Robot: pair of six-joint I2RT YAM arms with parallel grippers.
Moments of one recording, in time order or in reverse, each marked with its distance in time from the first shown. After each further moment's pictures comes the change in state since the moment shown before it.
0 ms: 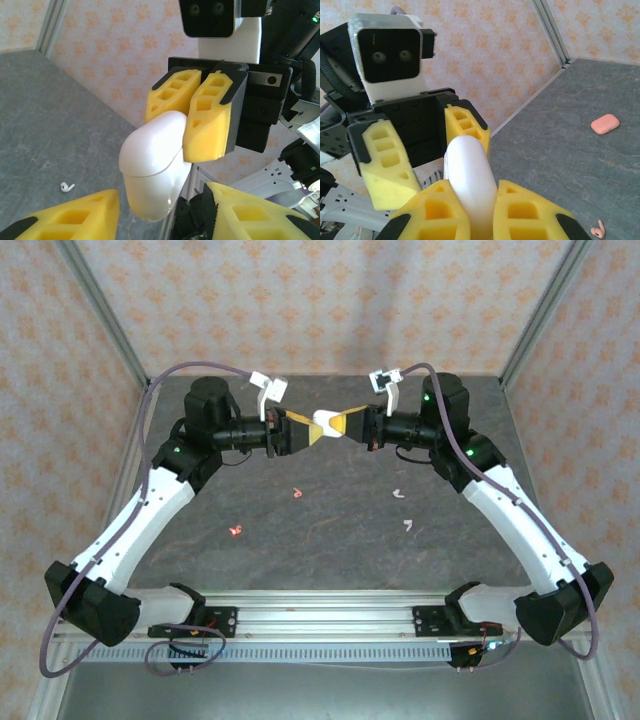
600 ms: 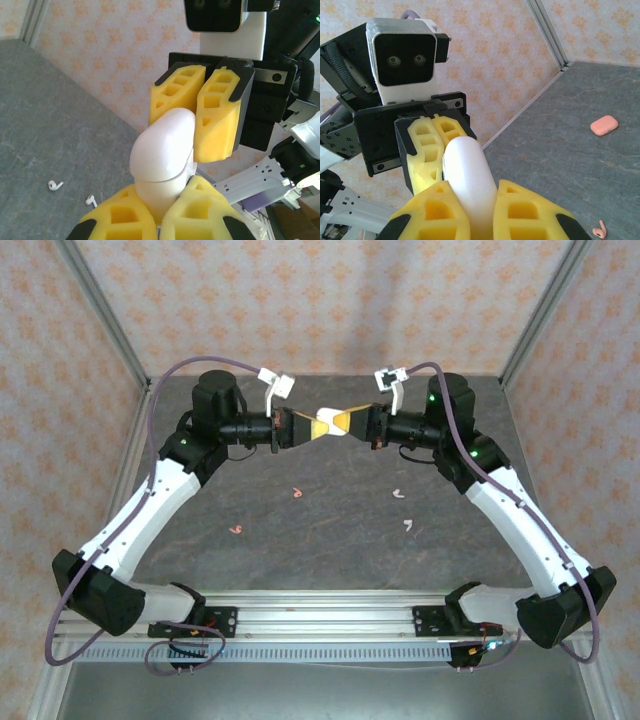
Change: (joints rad) left arm -0.014 0.058 0.058 -0.035 0.044 0.009; right arm -0.011 -0.015 -0.008 0.009 -0.003 0.027
